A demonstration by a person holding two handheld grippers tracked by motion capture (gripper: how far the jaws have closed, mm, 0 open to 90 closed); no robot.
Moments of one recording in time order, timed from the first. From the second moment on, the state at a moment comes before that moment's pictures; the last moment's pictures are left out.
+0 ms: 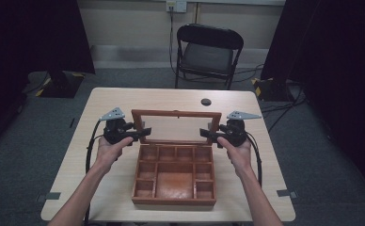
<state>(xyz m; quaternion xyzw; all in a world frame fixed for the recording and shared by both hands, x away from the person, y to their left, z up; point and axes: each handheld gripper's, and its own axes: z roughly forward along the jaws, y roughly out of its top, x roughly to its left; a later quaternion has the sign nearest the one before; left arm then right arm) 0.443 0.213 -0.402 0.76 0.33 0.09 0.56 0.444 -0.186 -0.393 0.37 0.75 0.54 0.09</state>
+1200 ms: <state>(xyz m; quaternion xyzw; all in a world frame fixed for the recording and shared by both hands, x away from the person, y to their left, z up) 0.447 0.212 -0.419 0.76 0.35 0.11 0.54 0.452 -0.185 -0.413 0.38 0.77 0.51 0.10</state>
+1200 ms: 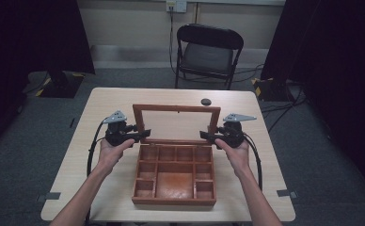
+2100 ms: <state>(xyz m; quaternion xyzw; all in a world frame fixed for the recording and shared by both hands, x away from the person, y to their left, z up) 0.453 0.209 -0.438 0.78 0.37 0.11 0.50 0.459 -0.183 -0.436 0.39 0.77 0.49 0.09</state>
